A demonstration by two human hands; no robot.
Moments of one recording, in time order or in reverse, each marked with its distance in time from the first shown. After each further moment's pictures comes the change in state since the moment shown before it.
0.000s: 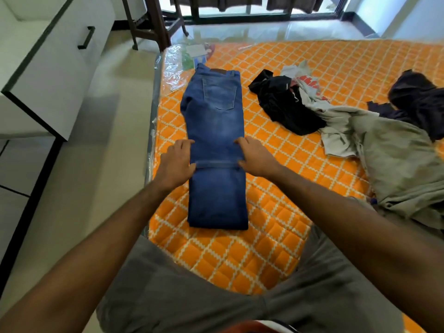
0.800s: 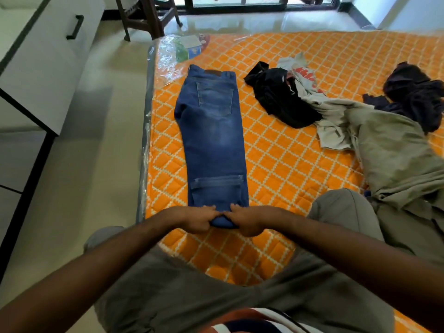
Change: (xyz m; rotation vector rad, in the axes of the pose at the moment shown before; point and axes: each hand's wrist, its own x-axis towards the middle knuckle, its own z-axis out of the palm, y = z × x) left_hand -0.086 0.069 0.026 -0.012 -1.088 0.187; right_hand -0.113 -0.048 0.055 -0.271 -0.840 -0.148
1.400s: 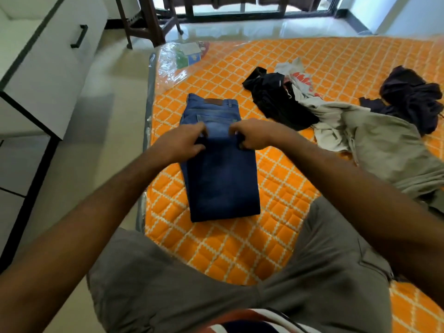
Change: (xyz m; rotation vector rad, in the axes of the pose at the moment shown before) left_hand -0.043 -0.020 -0.139 0.163 0.854 -0.002; right_hand -0.042 0.067 -0.166 -0.027 0.530 0.096
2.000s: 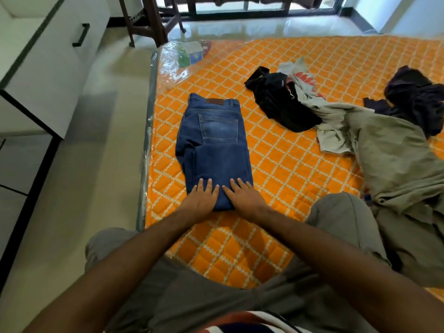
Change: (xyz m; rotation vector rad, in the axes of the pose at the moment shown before) left_hand -0.041 0.026 0.172 0.432 -0.426 -0.090; right_hand -0.007 -0.037 0.202 -0.161 -0.044 0.073
